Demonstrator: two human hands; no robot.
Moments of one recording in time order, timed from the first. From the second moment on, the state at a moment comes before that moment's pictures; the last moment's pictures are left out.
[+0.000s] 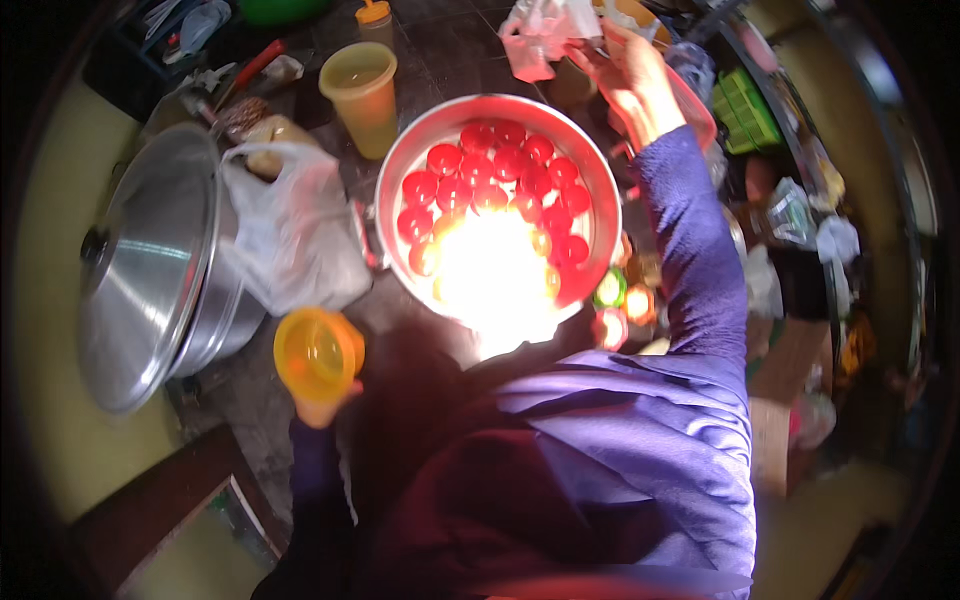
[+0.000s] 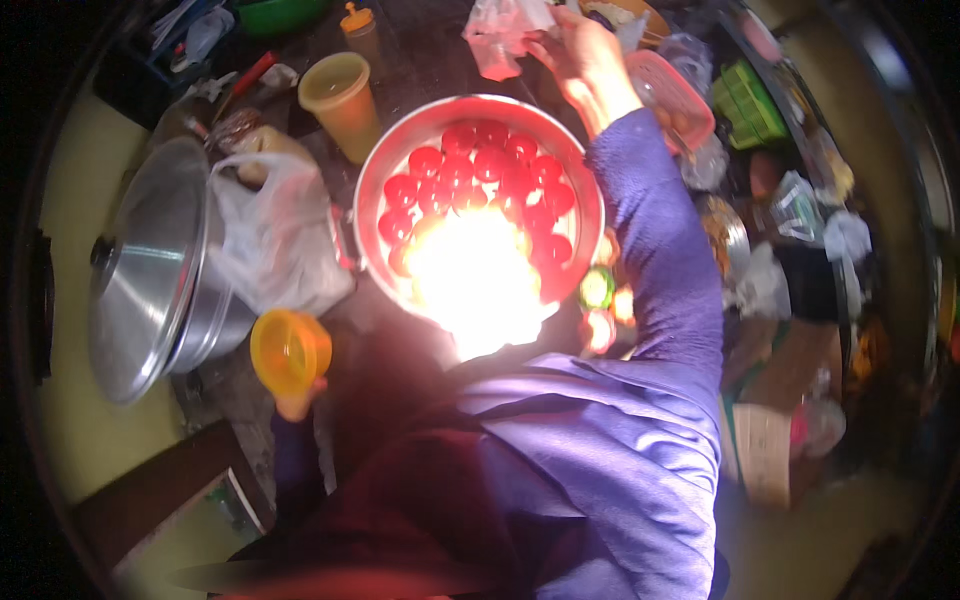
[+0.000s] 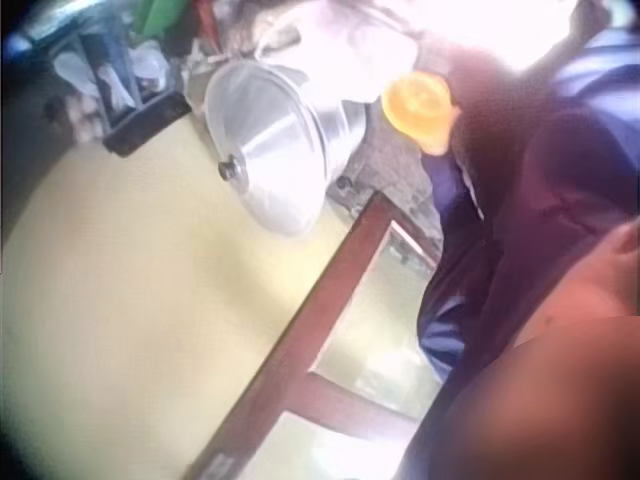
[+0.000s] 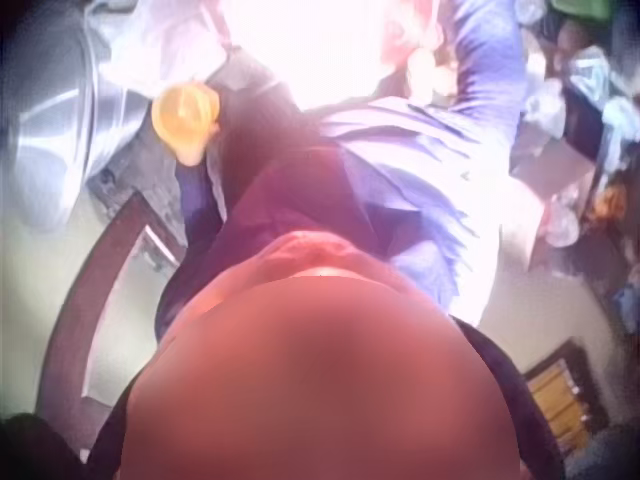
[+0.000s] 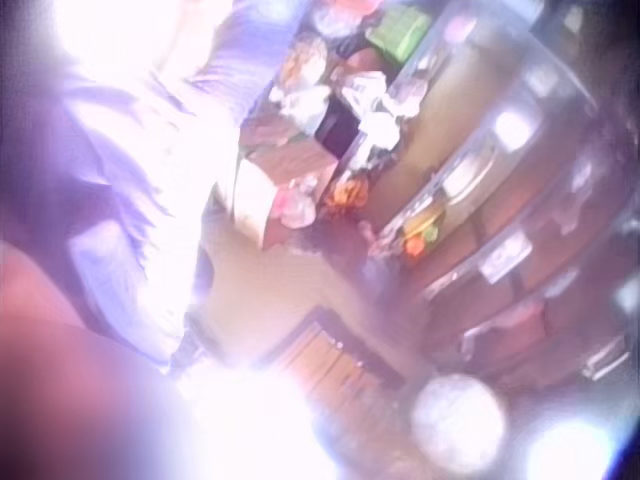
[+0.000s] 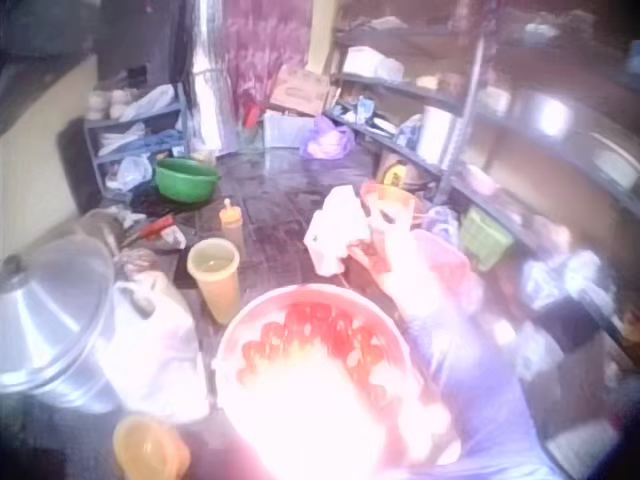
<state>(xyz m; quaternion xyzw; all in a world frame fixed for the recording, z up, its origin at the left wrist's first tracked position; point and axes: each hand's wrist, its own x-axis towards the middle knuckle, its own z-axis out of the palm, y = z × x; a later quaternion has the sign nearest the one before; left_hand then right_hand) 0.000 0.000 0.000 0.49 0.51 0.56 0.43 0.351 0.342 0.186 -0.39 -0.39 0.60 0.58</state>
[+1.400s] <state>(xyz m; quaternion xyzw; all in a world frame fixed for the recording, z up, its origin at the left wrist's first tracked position) 0.187 -0.223 0.234 0.58 0.07 0.32 0.74 0.350 -0.292 0.249 -0.47 -0.55 0.36 0.59</state>
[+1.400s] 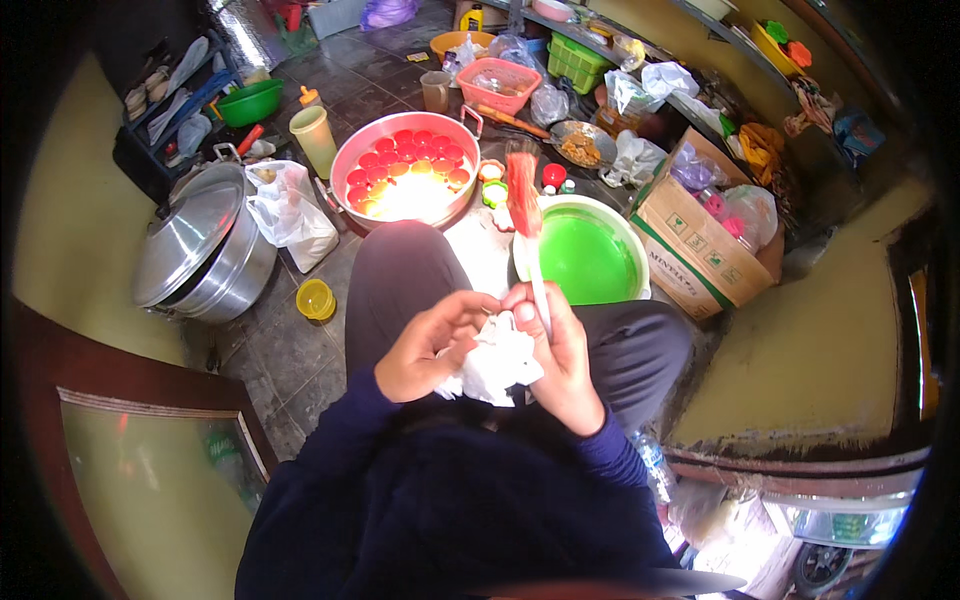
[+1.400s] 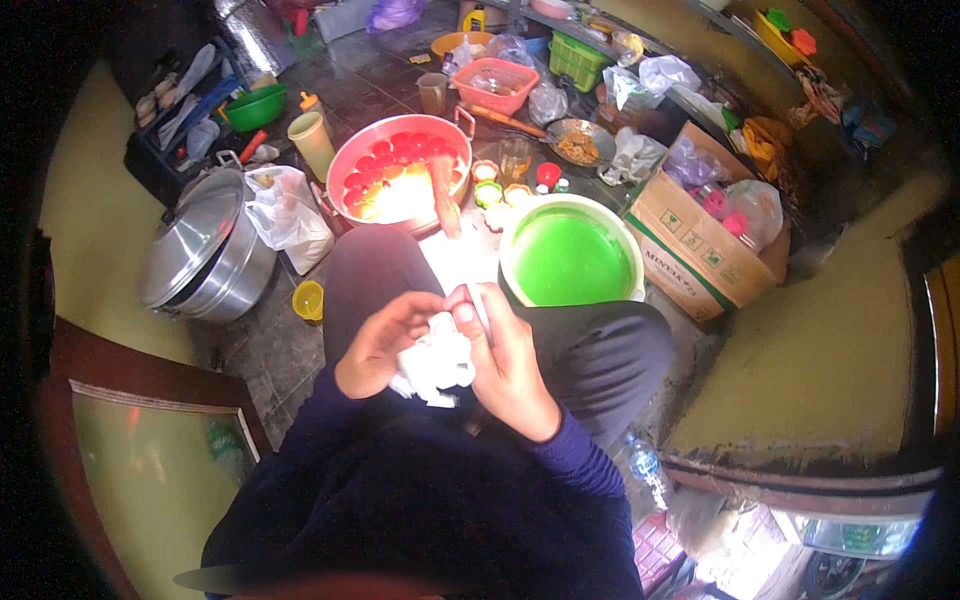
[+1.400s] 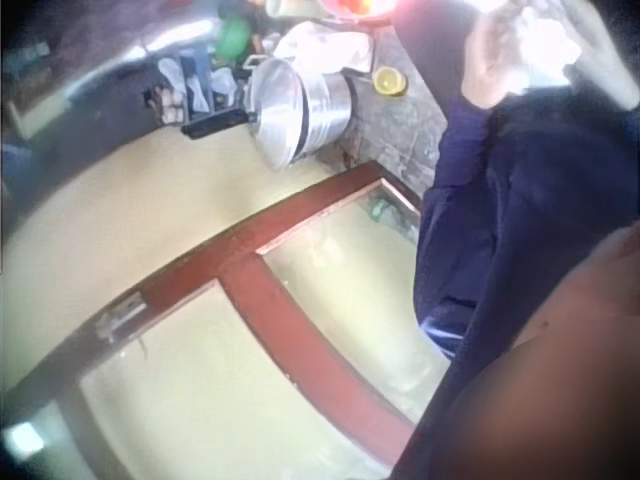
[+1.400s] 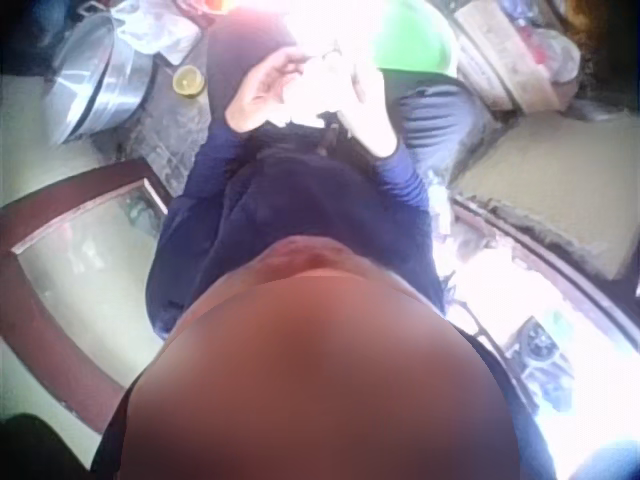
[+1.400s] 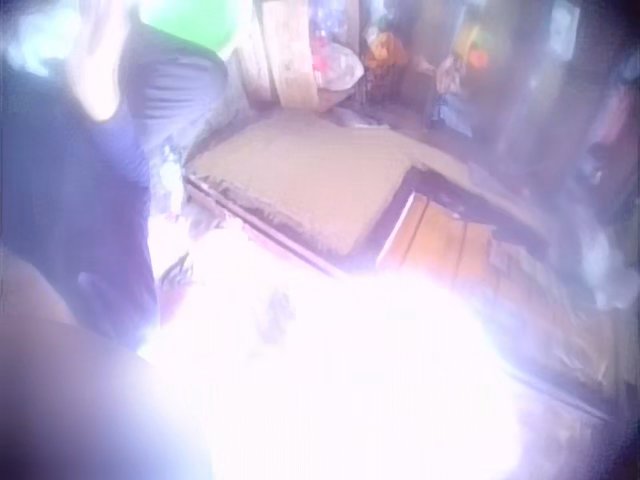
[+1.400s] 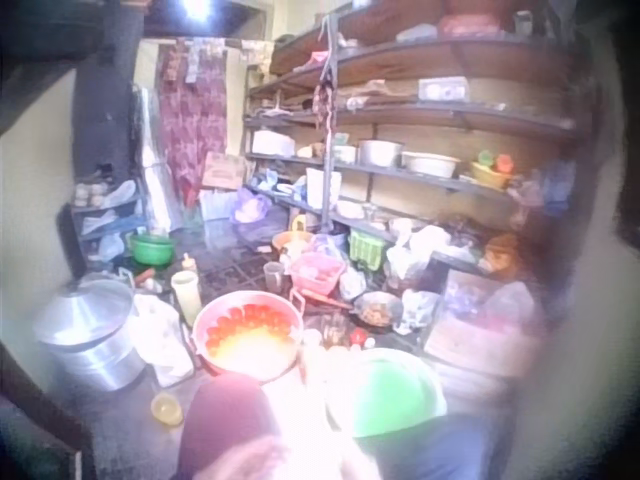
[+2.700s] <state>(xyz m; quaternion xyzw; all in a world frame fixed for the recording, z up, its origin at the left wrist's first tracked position) 0.079 -0.191 0.145 0.36 0.29 0.67 0.58 0.228 -0.259 0.184 -0.54 -0.71 0.21 0.40</state>
